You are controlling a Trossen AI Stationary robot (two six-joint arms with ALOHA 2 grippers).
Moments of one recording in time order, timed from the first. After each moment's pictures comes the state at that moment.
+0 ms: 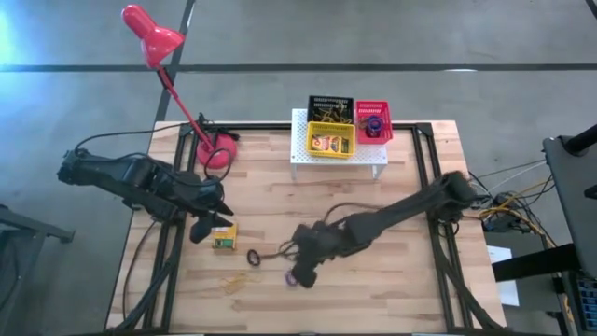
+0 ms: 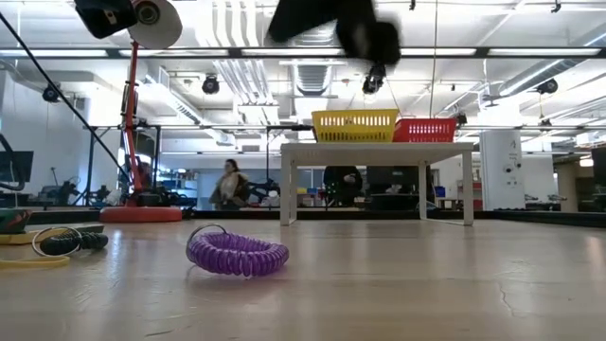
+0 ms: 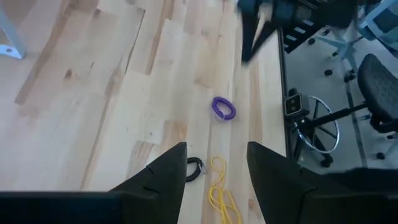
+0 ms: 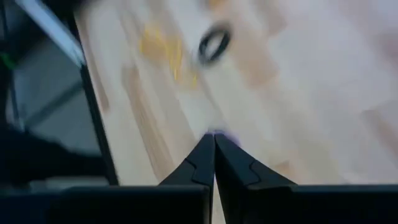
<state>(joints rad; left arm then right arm) -0.25 0.90 1.02 -0.88 0.04 -0.53 0.36 1.93 1.60 -0.56 0.10 0.89</state>
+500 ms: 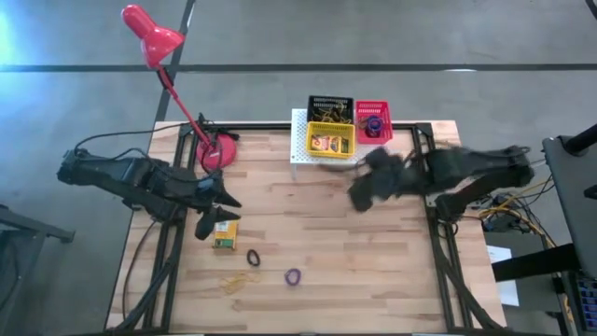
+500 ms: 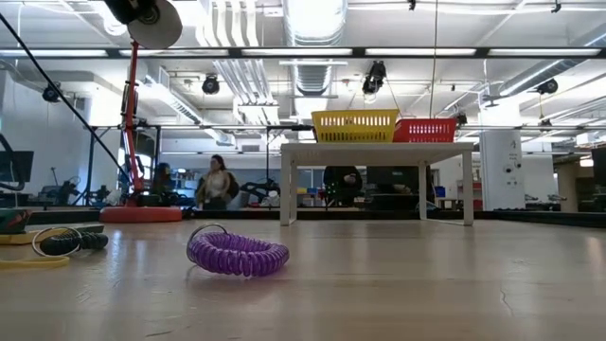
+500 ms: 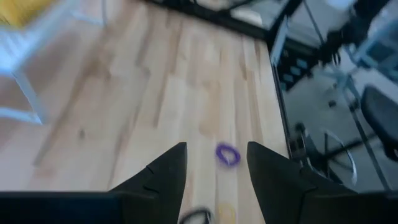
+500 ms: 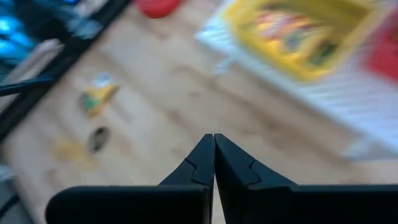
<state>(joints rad) -0.25 0.89 1.02 -0.72 -0.07 -0.44 0.23 1.38 1.60 -1.17 0.48 1.06</state>
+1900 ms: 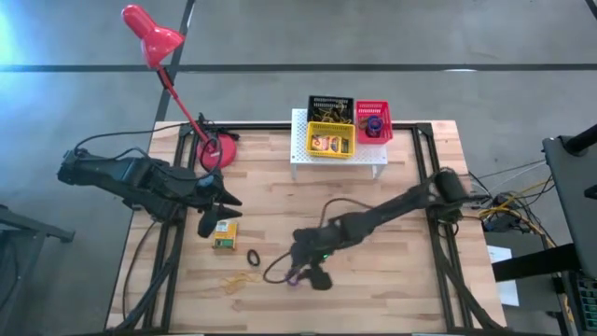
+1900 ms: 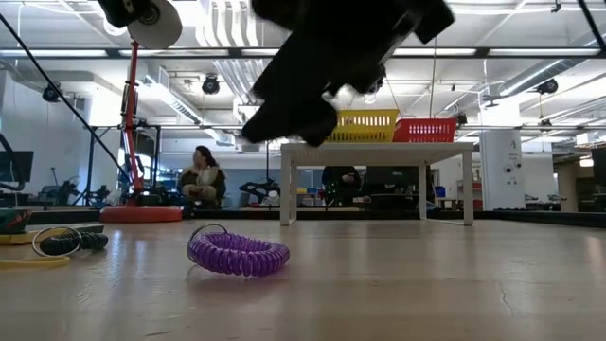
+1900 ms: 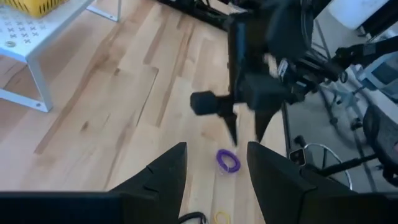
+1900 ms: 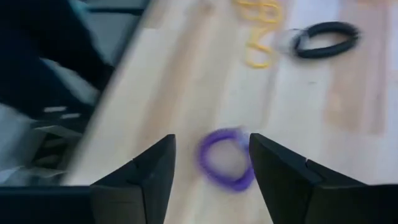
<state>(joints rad) -0.25 0.89 1.02 -0.72 -0.10 -0.53 0.29 1.98 1.31 -0.08 -0.28 0.22</state>
